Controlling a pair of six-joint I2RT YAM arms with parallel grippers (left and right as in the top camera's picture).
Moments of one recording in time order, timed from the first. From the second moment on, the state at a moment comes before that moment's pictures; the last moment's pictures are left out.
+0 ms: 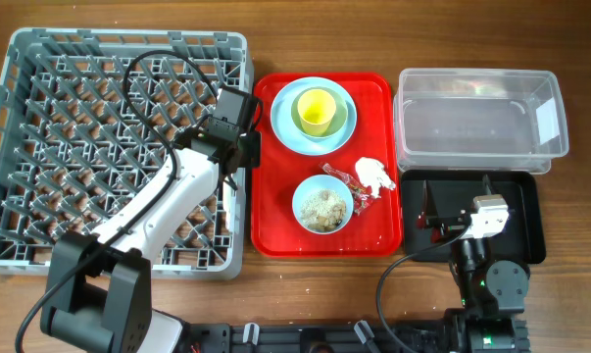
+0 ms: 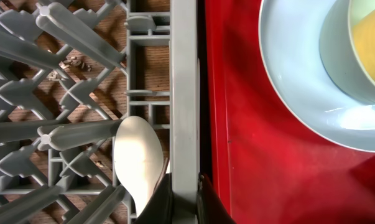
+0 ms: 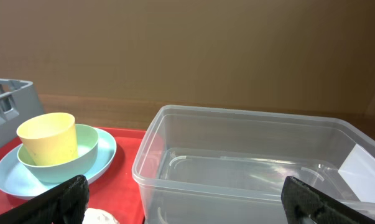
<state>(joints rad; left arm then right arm) -0.39 1.63 1.06 -0.54 -0.15 -0.30 0.00 0.03 0.01 0.00 -0.06 -0.05</state>
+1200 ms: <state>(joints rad) -0.63 1.28 0.82 -0.74 0.01 -0.69 0.00 0.03 0.01 0.00 -0.06 -0.05</state>
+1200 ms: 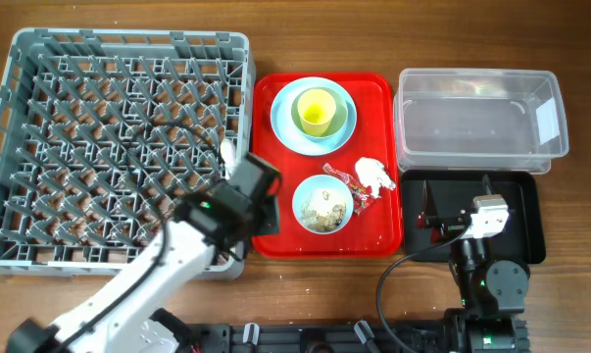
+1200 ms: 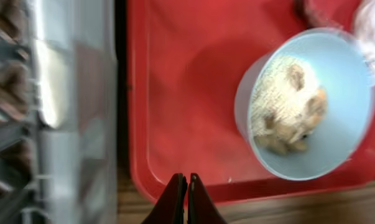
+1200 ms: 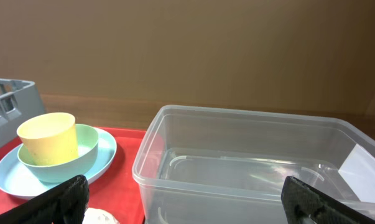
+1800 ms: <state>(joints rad) -0.84 1.60 0.80 -0.72 -0.18 -0.74 0.00 0.03 0.01 0.00 -0.06 -0.05</state>
